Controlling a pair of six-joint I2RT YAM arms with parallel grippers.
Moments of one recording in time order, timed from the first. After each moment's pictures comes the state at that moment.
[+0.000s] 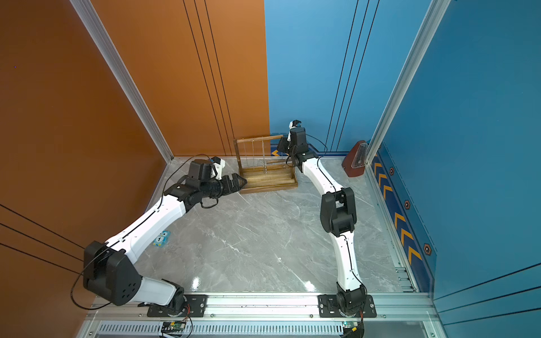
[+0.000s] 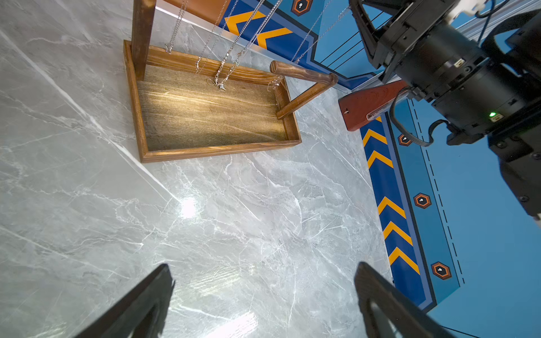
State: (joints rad) left arm -0.35 1.45 1.23 -0.42 0.30 -0.61; right arm 0.31 2.28 2.13 -0.18 -0.10 0.47
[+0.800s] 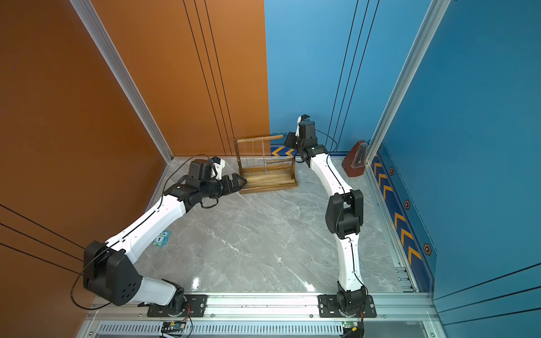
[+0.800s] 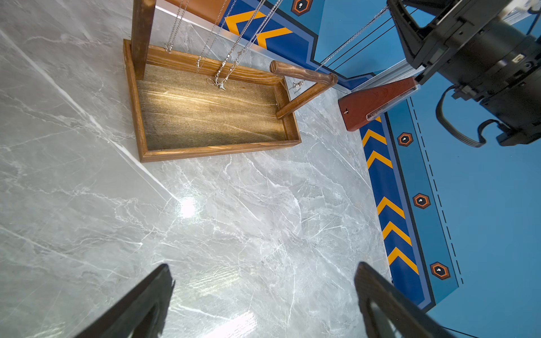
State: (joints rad) left arm -0.35 1.45 1.23 -0.42 0.30 -0.62; right arm 0.26 2.23 2.18 -0.33 -0.12 0.47
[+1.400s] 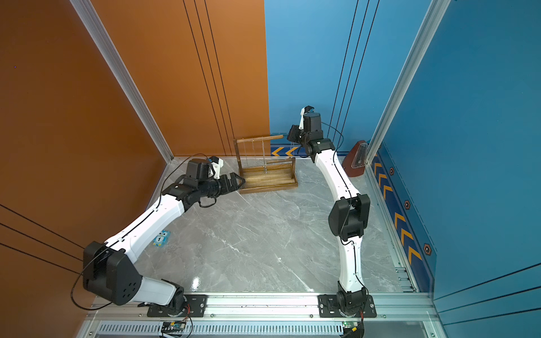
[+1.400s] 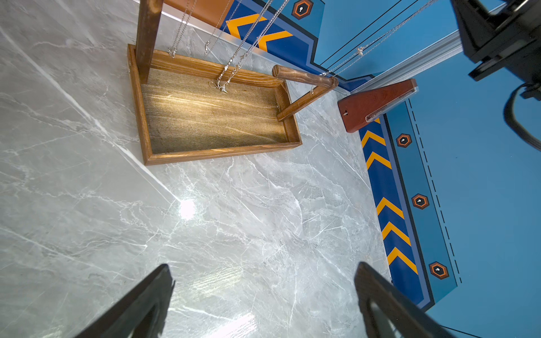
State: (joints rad) left arm -0.33 1.45 1.23 -0.42 0.33 -0.60; right arm 0.25 2.15 2.26 -0.45 -0.13 0.42
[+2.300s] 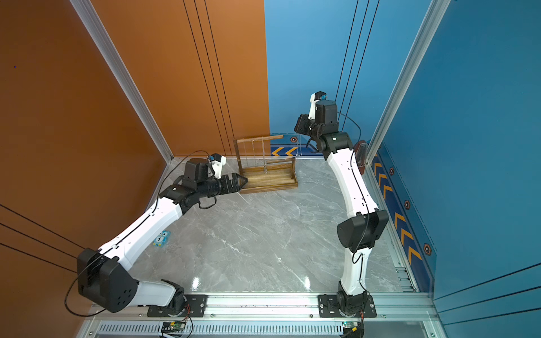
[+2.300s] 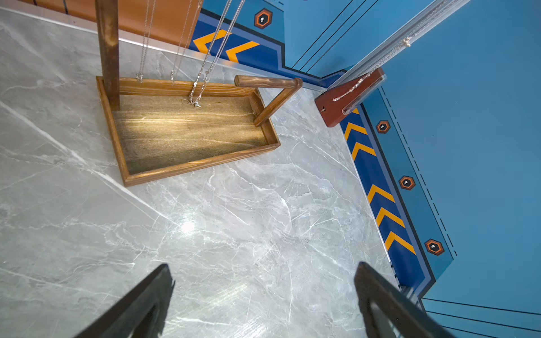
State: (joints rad) left arm -0.37 1.39 1.23 -0.39 0.35 -0.51; right arm 0.24 1.95 2.29 -0.61 -0.13 0.39
